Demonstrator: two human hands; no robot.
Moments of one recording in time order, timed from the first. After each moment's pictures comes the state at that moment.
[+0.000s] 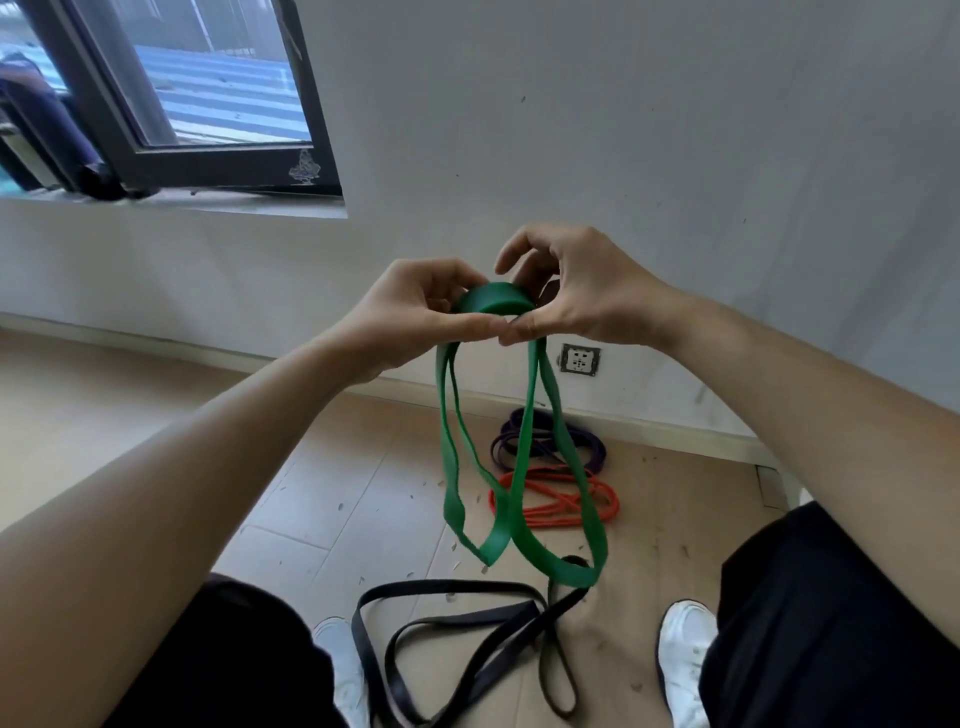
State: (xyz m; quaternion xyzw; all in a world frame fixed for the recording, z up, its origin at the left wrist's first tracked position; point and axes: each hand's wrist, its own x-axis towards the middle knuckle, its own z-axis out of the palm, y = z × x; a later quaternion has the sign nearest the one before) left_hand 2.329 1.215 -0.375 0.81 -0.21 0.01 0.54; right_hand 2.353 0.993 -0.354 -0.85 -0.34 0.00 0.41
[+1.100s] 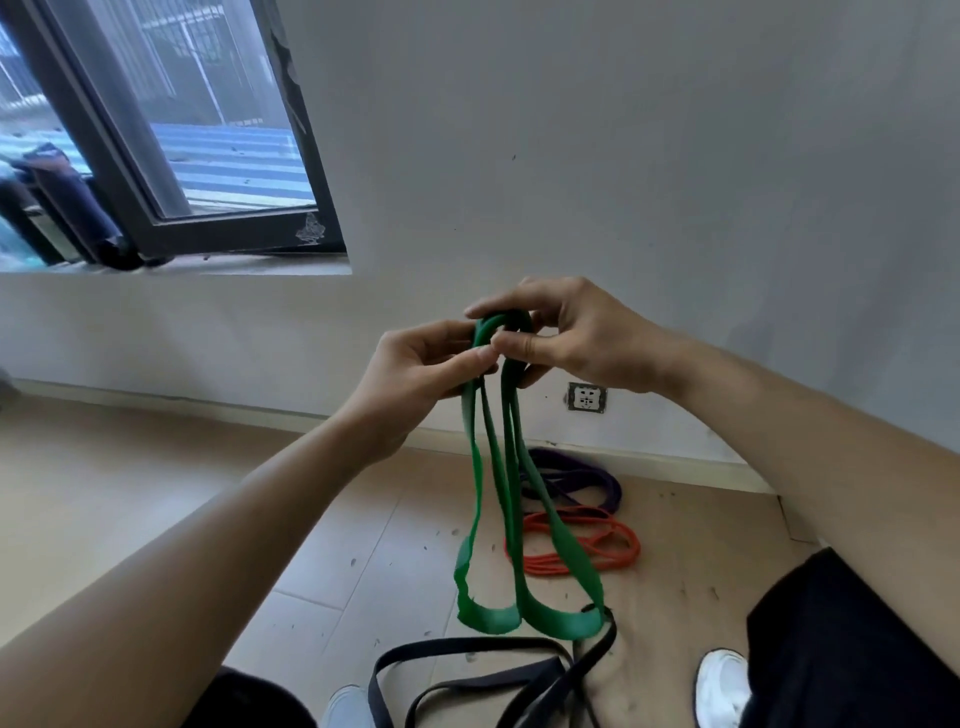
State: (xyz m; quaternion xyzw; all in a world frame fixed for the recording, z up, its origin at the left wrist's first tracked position) left_hand 2.319 1.208 -0.382 0.74 -0.16 0.04 0.65; right_hand 2.348 0.997 -0.348 -0.79 -0.37 0.01 0.49
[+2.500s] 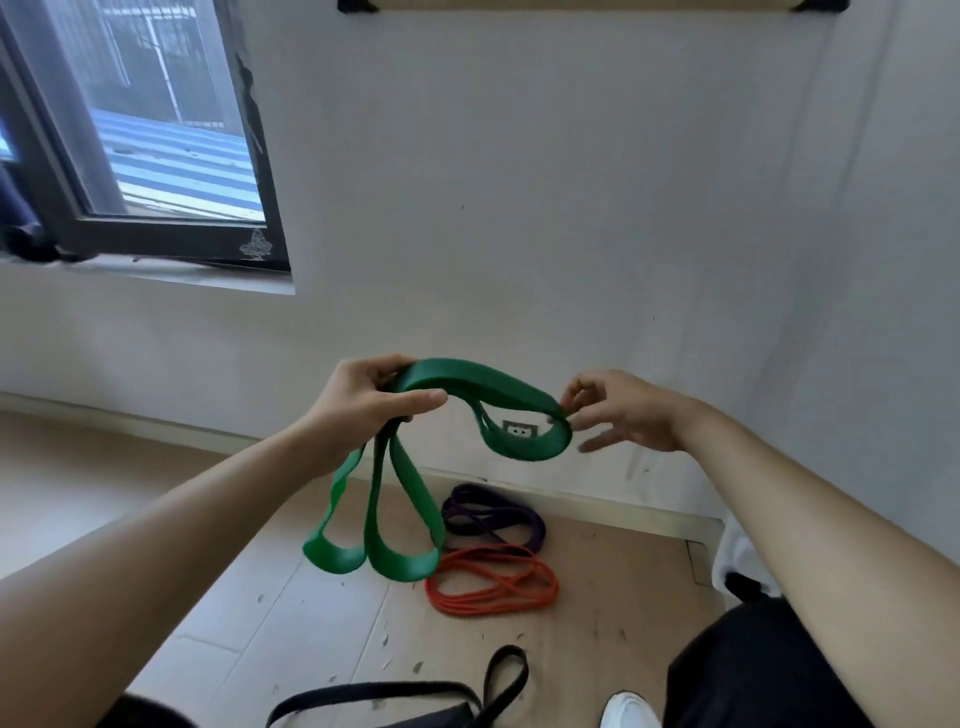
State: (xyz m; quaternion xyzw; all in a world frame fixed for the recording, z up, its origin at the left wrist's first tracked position) left_hand 2.347 1.192 -0.389 0.78 -0.11 0.02 0.62; right_hand 2.394 0.869 -0.393 -0.83 -0.10 0.20 0.51
